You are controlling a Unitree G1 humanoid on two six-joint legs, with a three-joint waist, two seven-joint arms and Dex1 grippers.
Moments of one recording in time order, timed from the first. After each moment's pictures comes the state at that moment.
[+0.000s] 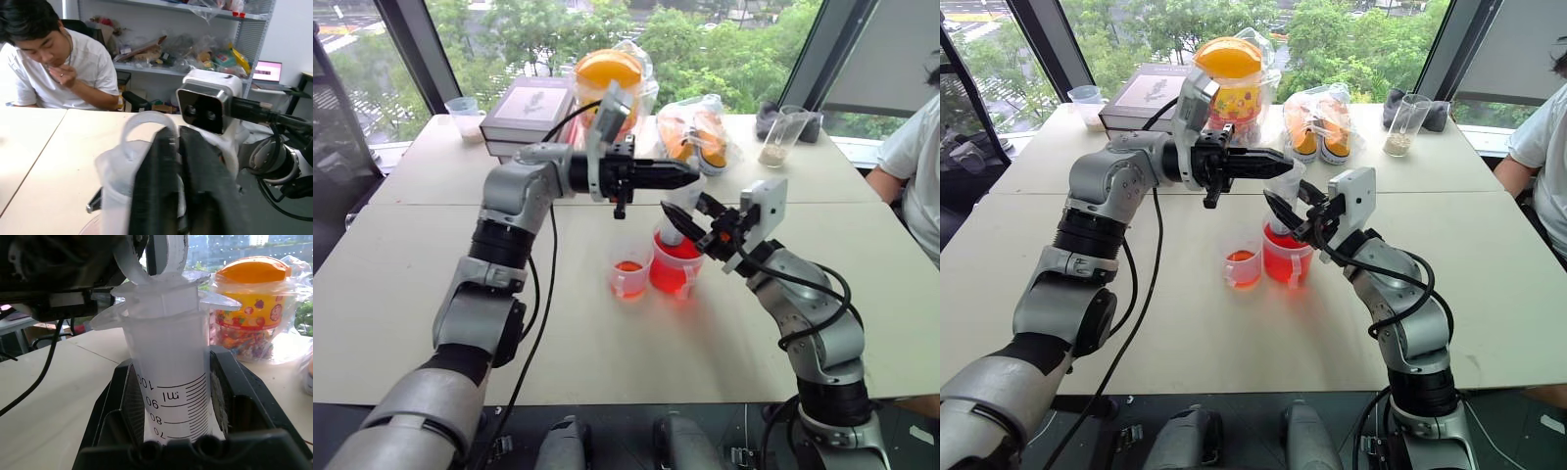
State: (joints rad) left arm -1.16 0.28 -0.09 0.43 -0.51 0.58 -1.35; right arm -0.37 -0.32 -0.03 -0.43 0.37 0.47 0.47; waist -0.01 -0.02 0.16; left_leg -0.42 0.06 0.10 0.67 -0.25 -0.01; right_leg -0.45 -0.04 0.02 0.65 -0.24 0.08
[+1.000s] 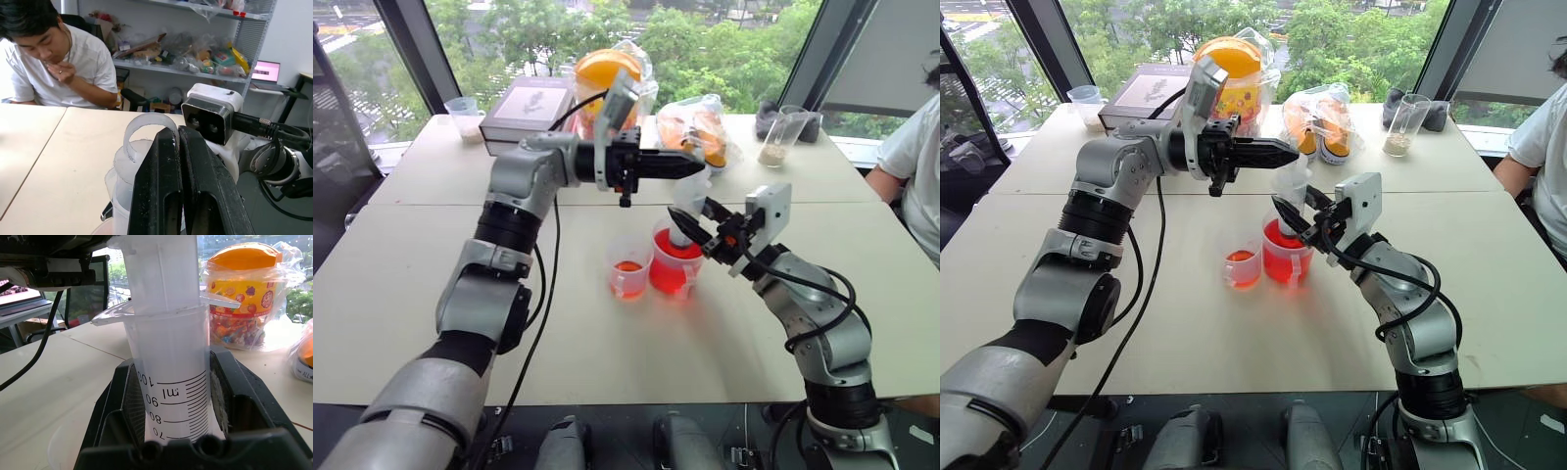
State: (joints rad) left arm -1.25 0.28 -0.09 0.58 -0.50 0.55 -1.37; right arm -0.36 -0.36 -0.03 -0.41 0.39 0.48 0.48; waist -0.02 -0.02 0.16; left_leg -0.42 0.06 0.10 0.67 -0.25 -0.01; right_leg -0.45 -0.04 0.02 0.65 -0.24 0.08
